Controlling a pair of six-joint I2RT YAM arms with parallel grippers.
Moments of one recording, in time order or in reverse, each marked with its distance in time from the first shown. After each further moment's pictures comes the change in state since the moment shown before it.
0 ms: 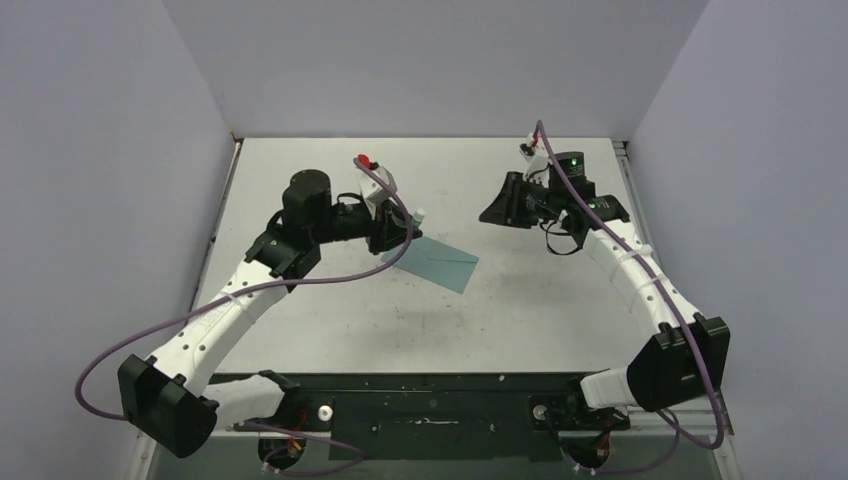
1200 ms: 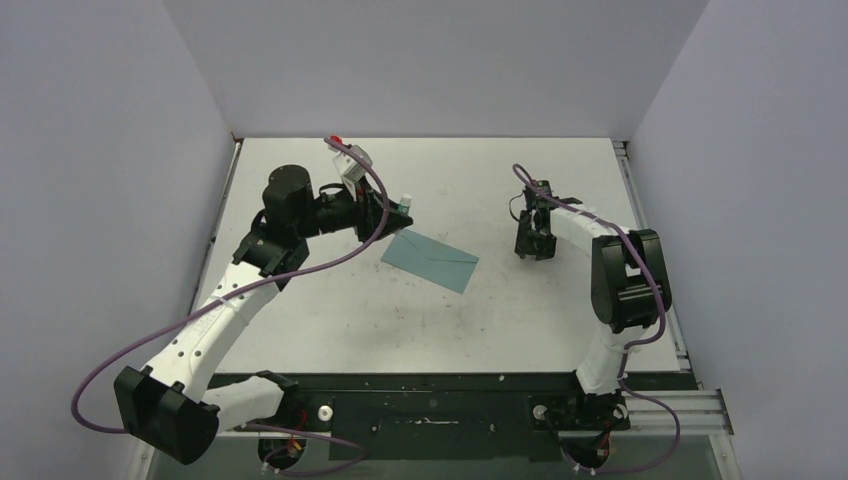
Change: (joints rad) left arm 0.069 -0.026 0.001 0.051 0.015 -0.236; right arm -0.041 0.426 -0.052 0.021 0.594 -0.007
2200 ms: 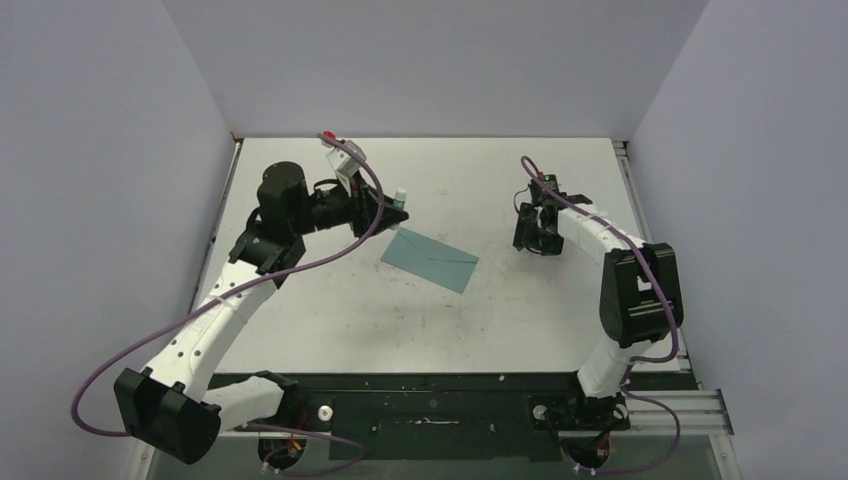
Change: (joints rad) left arm 0.033 0.001 0.017 -0.002 0.007 -0.009; right arm 0.003 -0.115 0.000 -0.051 -0.024 0.040
